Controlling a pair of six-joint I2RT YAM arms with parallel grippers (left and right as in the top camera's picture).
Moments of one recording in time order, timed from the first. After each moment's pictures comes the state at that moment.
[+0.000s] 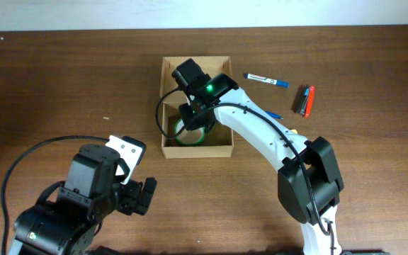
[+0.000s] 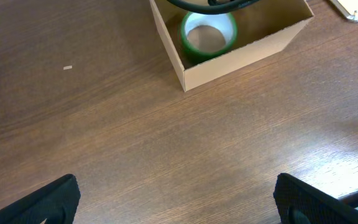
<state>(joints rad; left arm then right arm) -0.40 0.86 1.18 -1.27 -0.06 0.02 0.66 2.11 1.83 -0.98 -0.01 0.30</state>
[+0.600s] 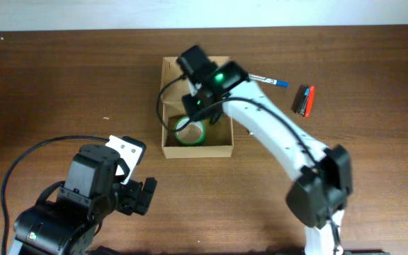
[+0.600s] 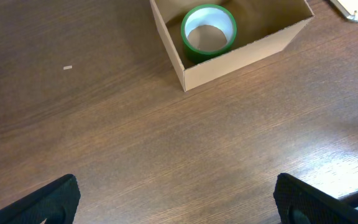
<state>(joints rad) -0.40 0.86 1.18 -1.27 -0.06 0.02 0.62 2.04 1.97 -1.13 -0.02 0.24</state>
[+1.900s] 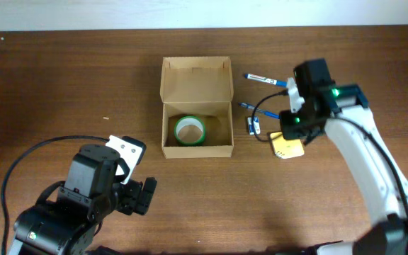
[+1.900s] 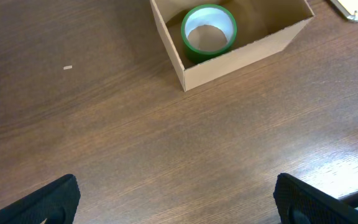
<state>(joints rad) -0.40 0.87 1.18 -1.27 -0.06 0.02 0.16 1.56 1.33 -1.12 0.01 0.03</state>
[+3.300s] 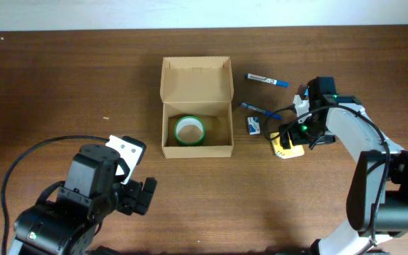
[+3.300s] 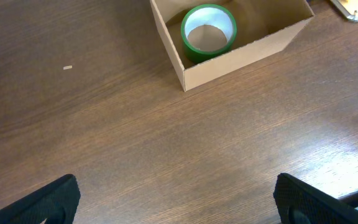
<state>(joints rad) -0.40 0.87 1.18 -1.27 -0.06 0.02 -0.03 1.83 1.17 -0.83 -0.09 -0.17</state>
